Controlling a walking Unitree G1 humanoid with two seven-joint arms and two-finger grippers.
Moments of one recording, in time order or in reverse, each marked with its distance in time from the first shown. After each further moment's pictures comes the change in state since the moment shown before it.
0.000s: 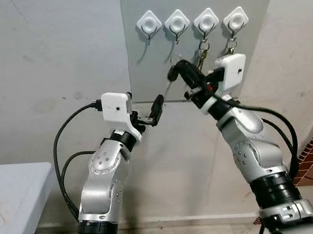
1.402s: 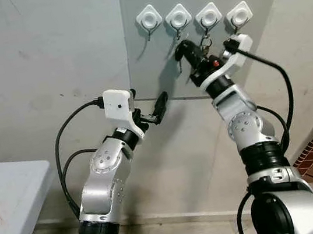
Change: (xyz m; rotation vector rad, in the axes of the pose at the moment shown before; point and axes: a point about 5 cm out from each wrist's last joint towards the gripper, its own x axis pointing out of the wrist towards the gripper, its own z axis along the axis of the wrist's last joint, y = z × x) left arm 0.000 -0.004 0.005 -0.022 -0.013 -0.009; right arm 0.034 -0.020 0.006 0.450 -0.052 -0.062
